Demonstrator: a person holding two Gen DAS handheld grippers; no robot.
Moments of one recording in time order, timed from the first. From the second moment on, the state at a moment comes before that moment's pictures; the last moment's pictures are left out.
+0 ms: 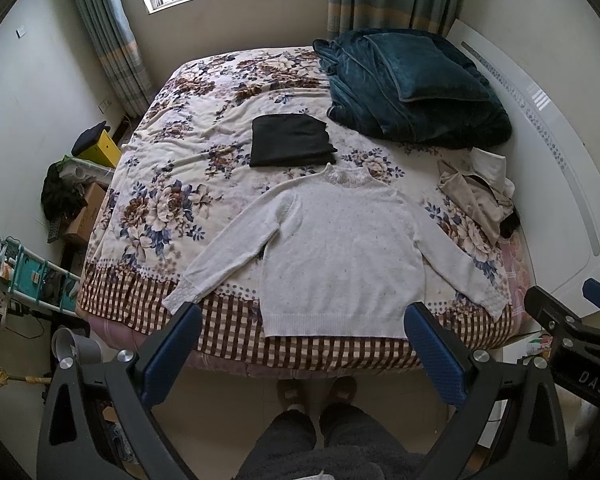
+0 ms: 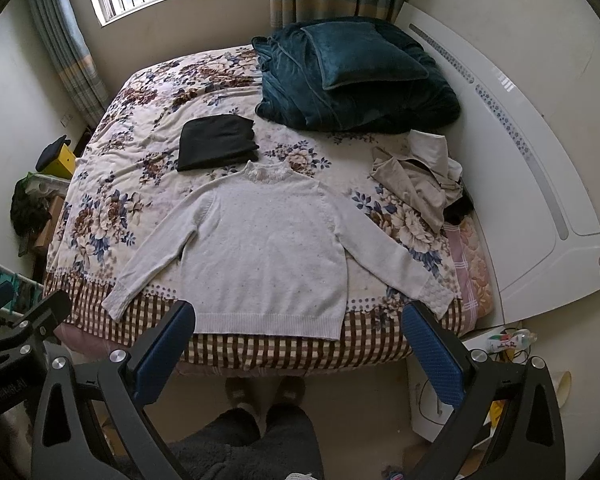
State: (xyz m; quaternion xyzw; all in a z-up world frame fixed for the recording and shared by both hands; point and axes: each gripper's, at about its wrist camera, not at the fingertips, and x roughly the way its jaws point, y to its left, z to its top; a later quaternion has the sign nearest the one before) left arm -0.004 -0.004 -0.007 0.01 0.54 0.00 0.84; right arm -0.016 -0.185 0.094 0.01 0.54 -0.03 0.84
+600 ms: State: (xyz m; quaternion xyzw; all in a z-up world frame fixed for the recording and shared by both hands) left arm 0.008 -0.001 -0.016 0.01 0.53 0.01 0.85; right arm -0.008 -0.169 0.080 0.04 0.55 -0.02 0.83
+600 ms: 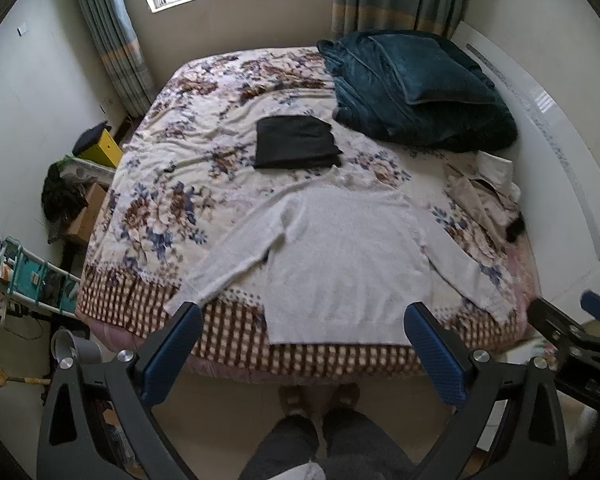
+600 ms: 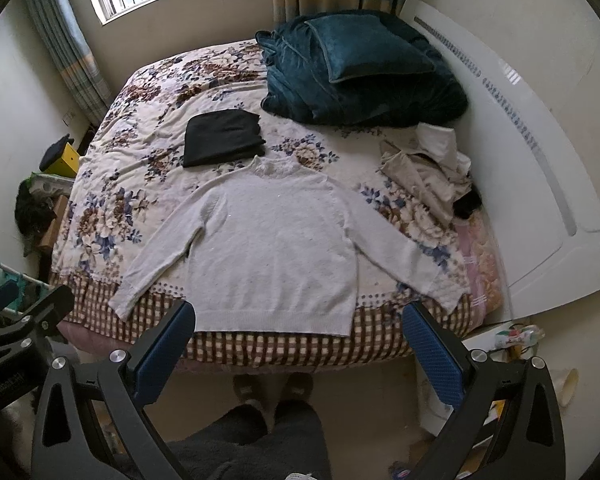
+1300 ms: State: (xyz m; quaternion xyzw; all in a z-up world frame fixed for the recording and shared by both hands) left arm 0.168 -0.099 -0.253 0.09 0.59 0.00 0.80; right arm 0.091 -0.395 -0.237 0.25 0.60 -0.26 0.71
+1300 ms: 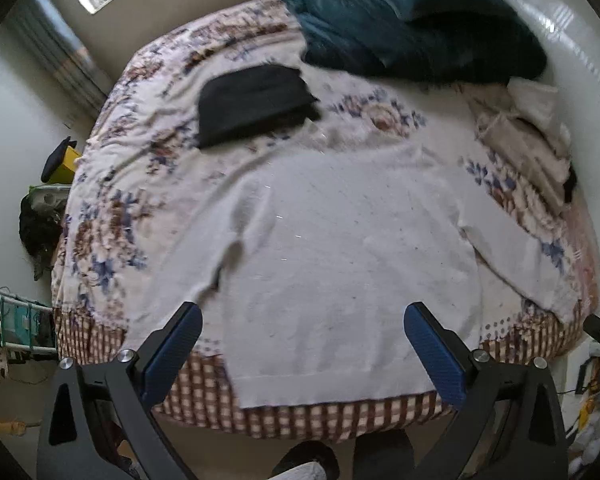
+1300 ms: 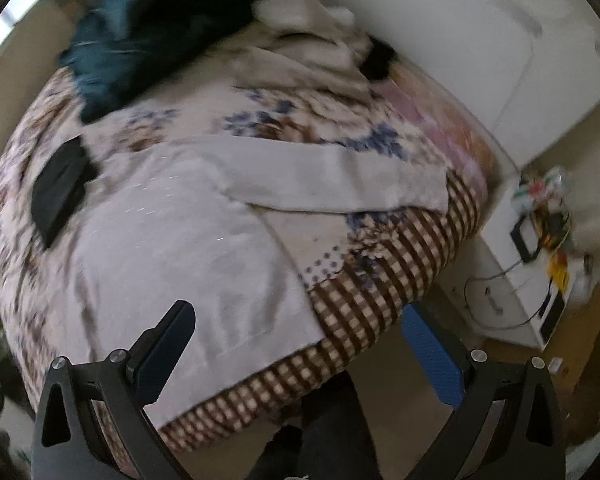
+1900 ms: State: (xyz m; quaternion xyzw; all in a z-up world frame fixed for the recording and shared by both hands) left arm 0.225 -0.223 -0.478 0.14 0.67 -0.04 0.73; right arm 0.000 -0.660 -0.544 0.54 0.44 -0.49 0.52
